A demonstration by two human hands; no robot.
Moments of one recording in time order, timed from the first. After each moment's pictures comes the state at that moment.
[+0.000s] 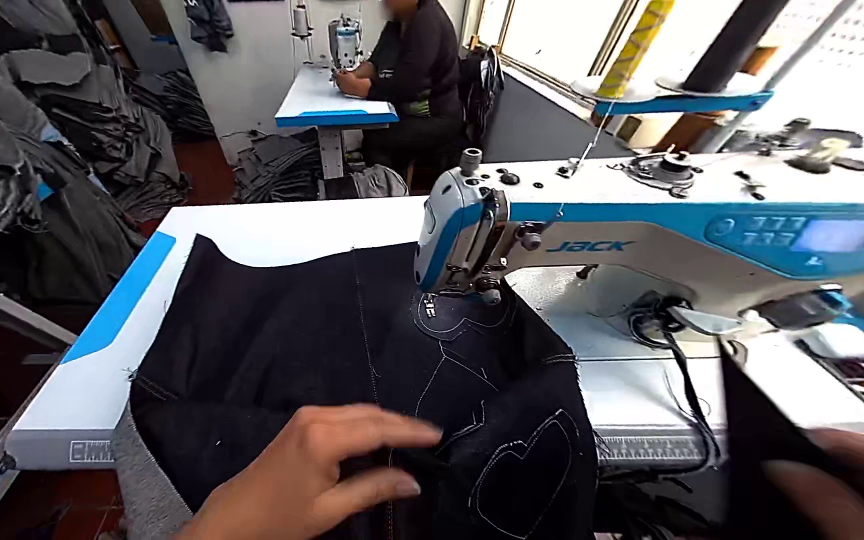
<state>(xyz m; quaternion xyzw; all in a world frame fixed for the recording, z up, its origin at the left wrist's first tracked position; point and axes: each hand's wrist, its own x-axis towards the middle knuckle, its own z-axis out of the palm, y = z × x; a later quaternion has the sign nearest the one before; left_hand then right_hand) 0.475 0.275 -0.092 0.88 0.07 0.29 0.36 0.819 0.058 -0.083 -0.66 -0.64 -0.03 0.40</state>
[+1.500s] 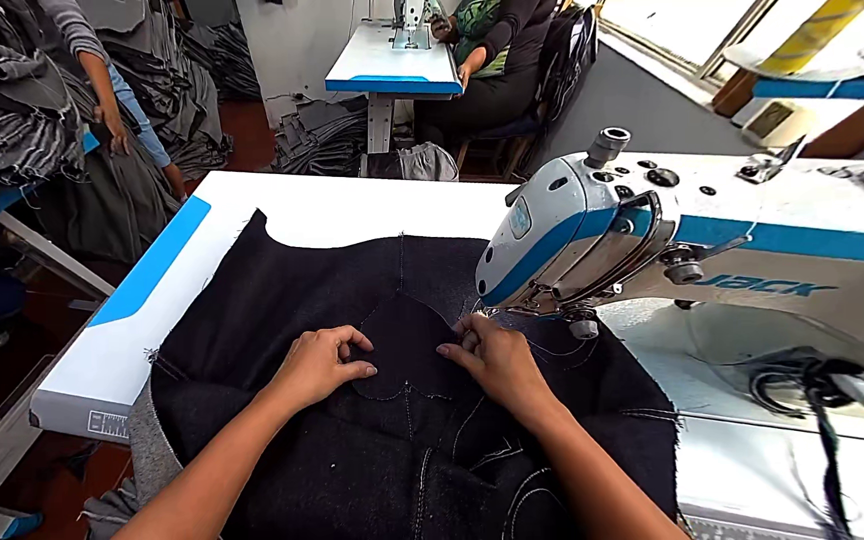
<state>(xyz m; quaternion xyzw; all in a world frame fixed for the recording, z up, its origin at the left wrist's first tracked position) 0.481 0.384 -0.147 0.81 0.50 0.10 0.31 0.740 0.318 -0.178 -0.69 -0.65 0.13 0.29</state>
